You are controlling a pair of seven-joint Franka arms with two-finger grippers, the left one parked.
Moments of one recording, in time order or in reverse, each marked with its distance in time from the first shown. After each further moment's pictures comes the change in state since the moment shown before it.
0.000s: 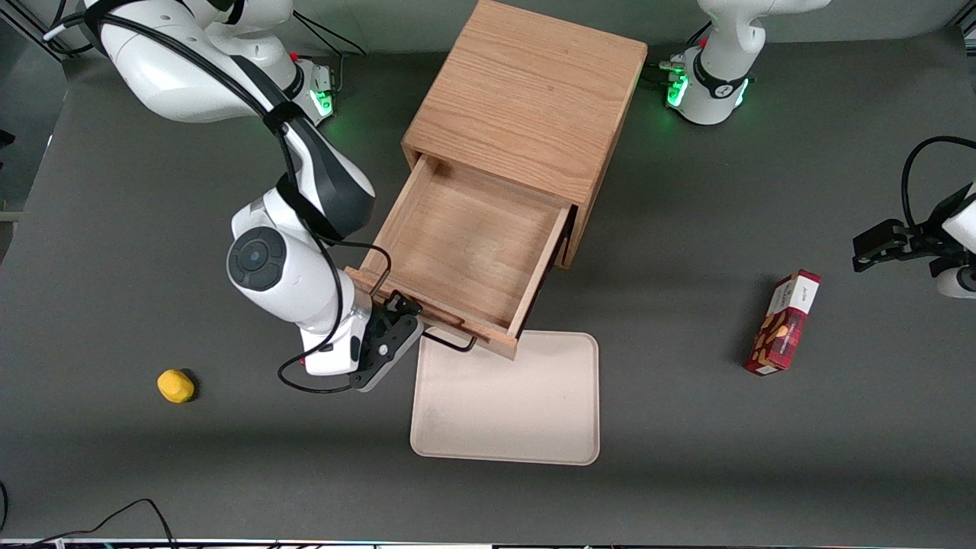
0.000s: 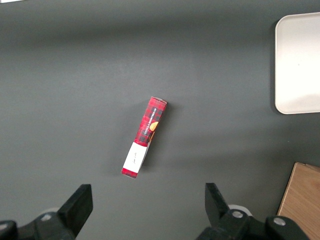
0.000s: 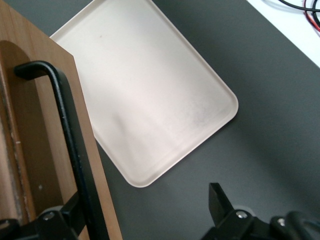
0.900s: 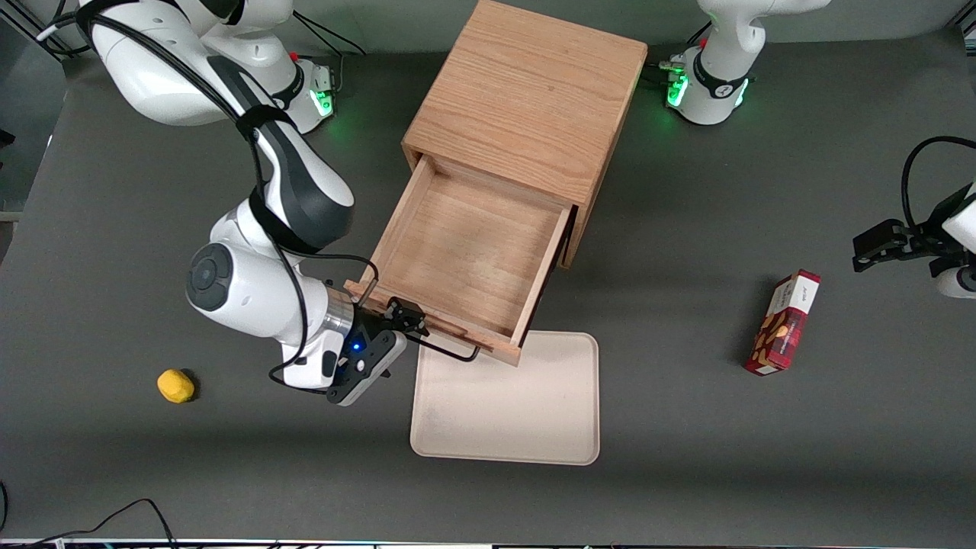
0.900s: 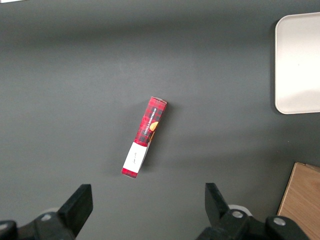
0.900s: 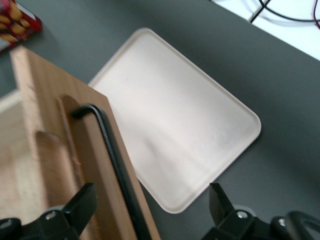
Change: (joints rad) arm -0.002 0.009 -0.029 0.064 0.261 0.010 -0.008
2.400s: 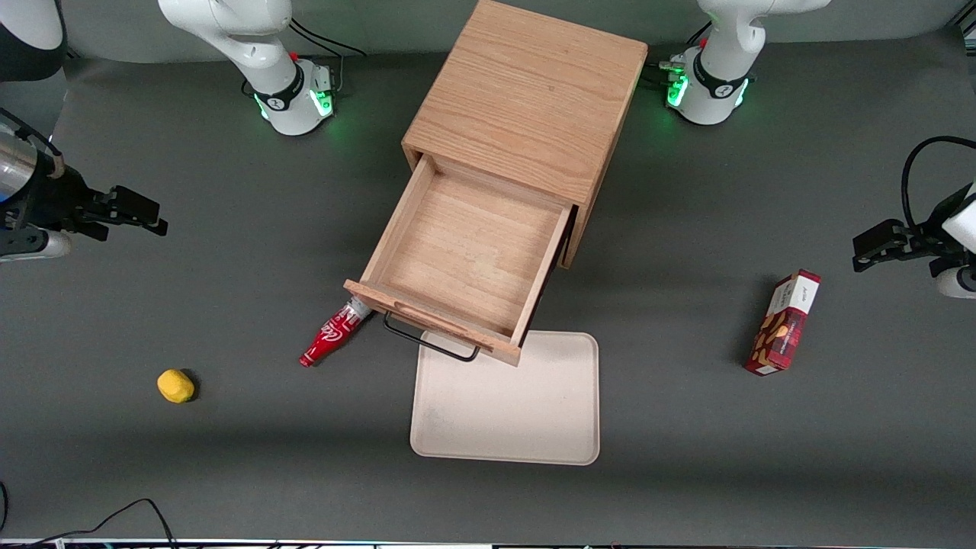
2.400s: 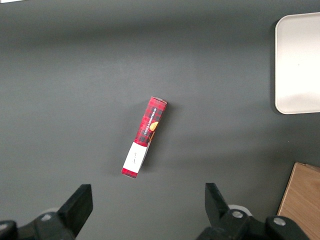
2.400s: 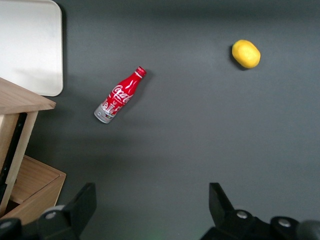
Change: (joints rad) arm -0.244 -0.674 -0.258 -0.401 -0.117 -0.518 0.329
